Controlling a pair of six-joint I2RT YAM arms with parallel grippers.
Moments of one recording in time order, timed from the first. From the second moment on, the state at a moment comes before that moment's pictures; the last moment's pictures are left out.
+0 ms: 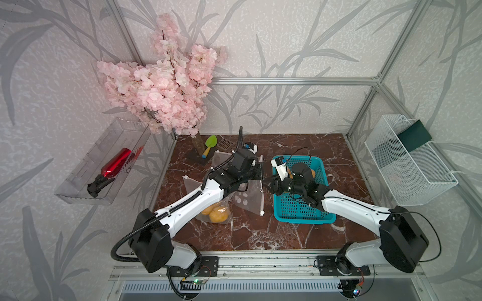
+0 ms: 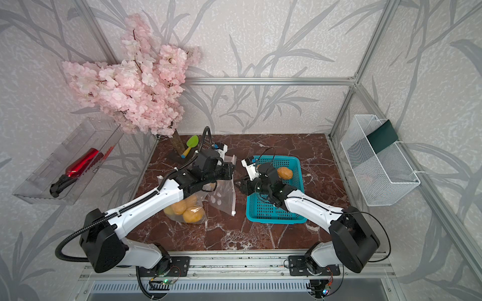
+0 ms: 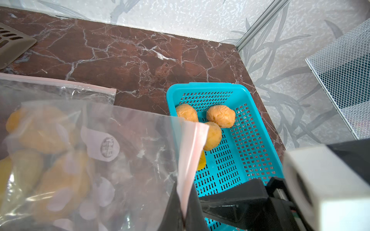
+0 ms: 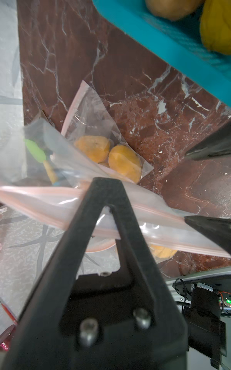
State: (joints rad) left arm -0.68 1.42 1.16 -0.32 -0.01 -0.55; right arm 0.67 1.42 0.82 0.15 -0.38 0.37
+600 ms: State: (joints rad) left arm -0.68 1.39 1.13 -0.30 -0.02 -0.55; right arm 0.67 1.44 0.83 0.20 -0.45 0.42
